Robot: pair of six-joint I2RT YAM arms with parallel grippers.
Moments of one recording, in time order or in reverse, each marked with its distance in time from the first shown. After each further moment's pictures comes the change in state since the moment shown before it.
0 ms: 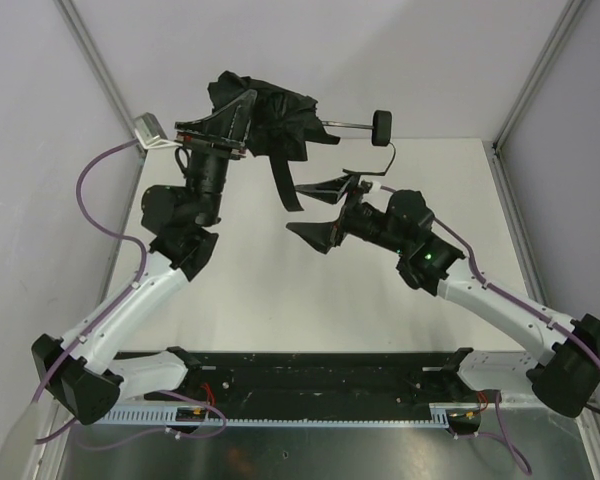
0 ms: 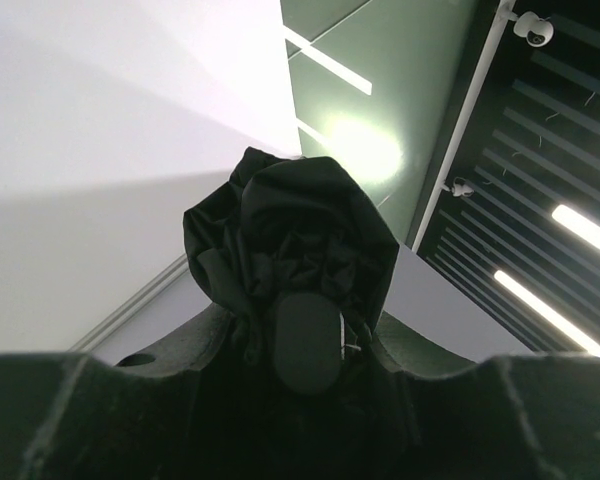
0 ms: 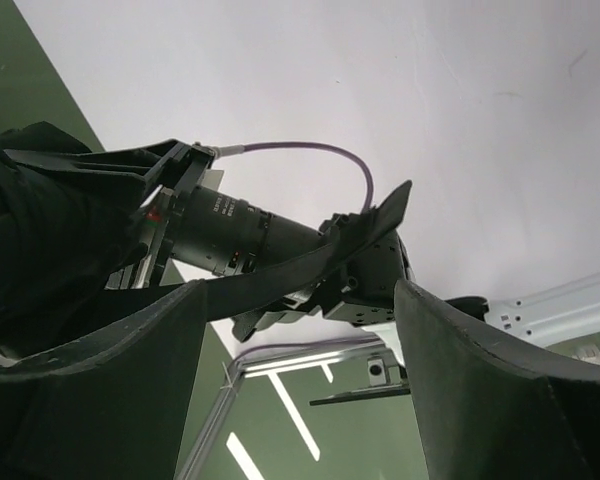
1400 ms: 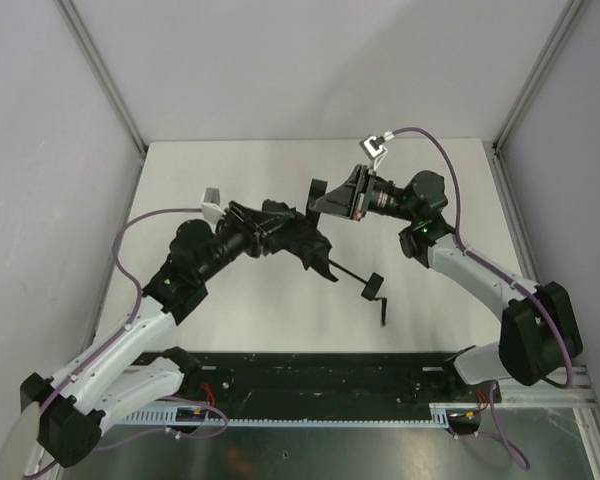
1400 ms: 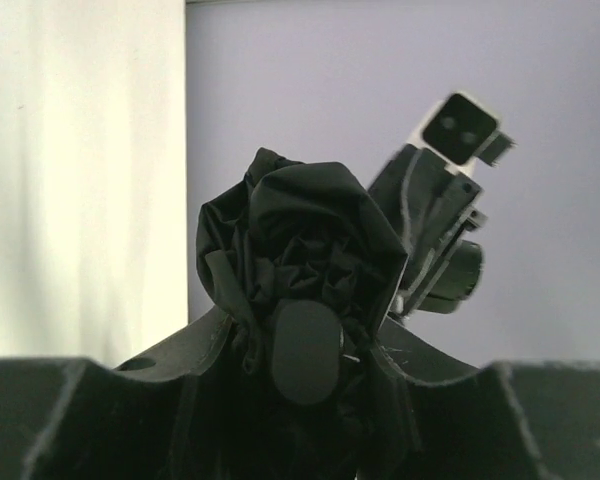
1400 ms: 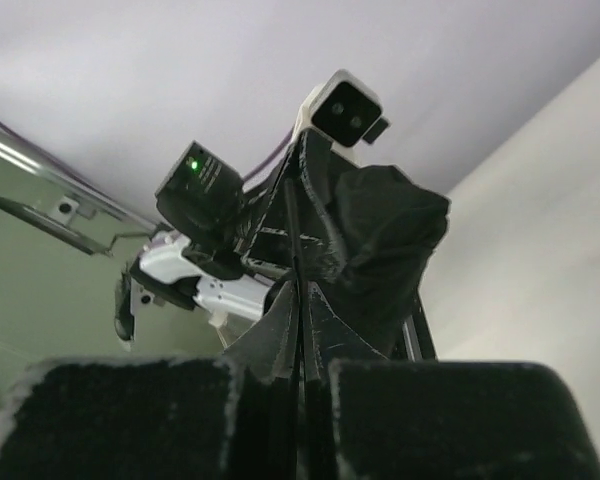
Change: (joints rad) left arm 0.020 -0.258 -0.411 -0.654 0.362 -0.378; right arm -0.314 0.229 -0.030 0.581 -0.534 -0.810
